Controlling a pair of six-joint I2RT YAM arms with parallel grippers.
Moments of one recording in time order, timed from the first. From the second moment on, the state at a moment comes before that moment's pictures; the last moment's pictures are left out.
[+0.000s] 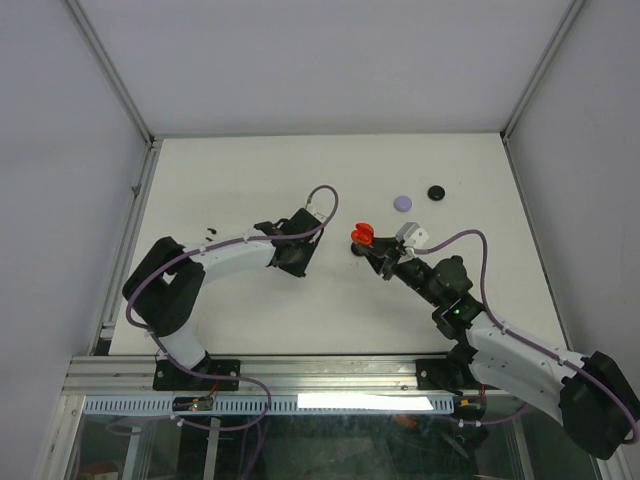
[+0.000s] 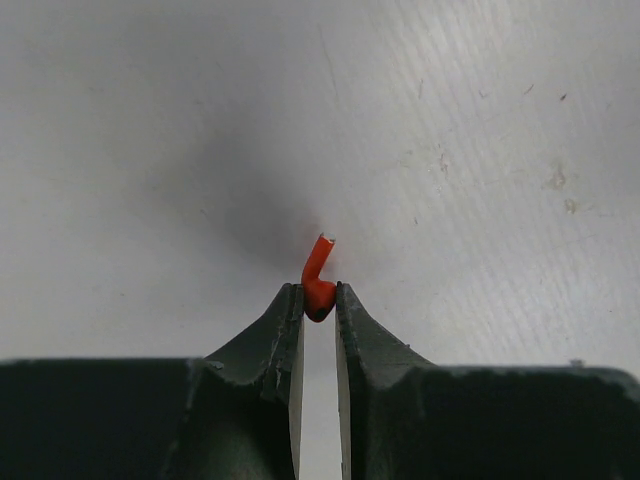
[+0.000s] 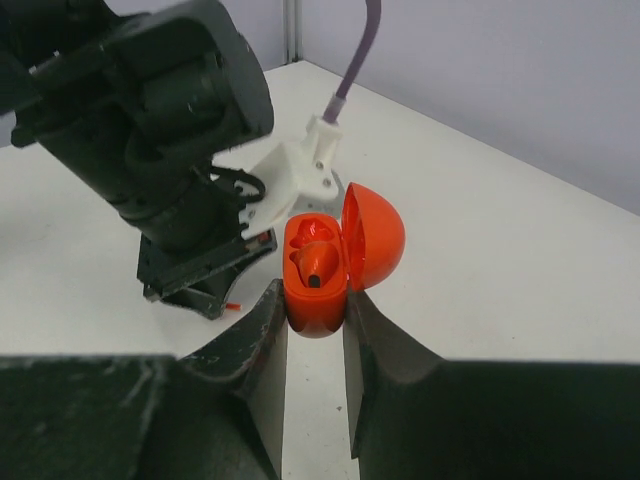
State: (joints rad) left arm -0.74 1.66 1.05 -0.48 -0.13 -0.25; right arm 0.71 0.83 0.25 0.69 -0.15 -0.03
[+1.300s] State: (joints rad) left arm -0.72 1.72 1.03 -0.57 -0.42 -0.38; right arm 0.71 0.82 0.25 0.64 -0.12 -0.03
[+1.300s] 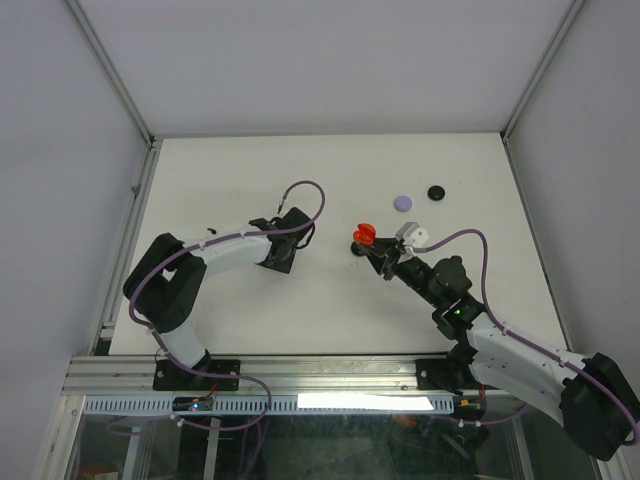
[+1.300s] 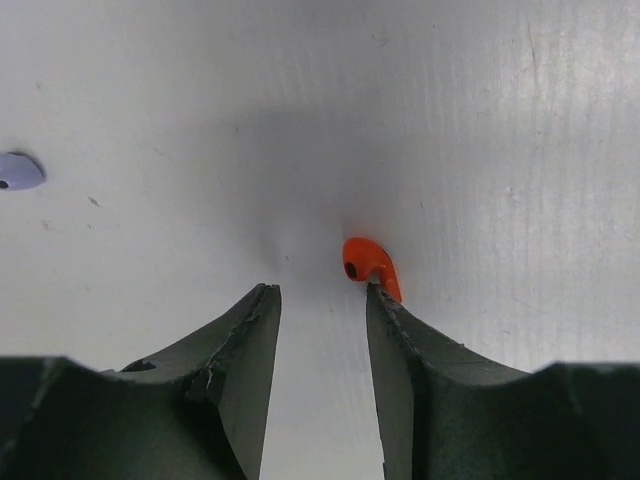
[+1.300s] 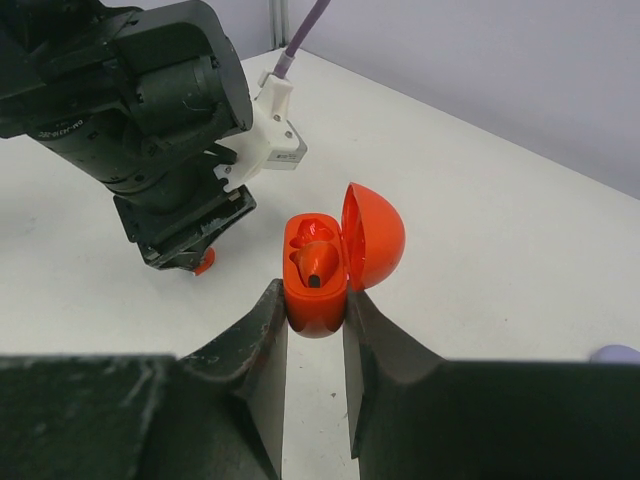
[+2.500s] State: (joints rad) left arm -0.63 1.78 1.13 -0.60 -0.22 -0.51; right arm 0.71 0.83 0.25 0.64 -0.12 -0.03
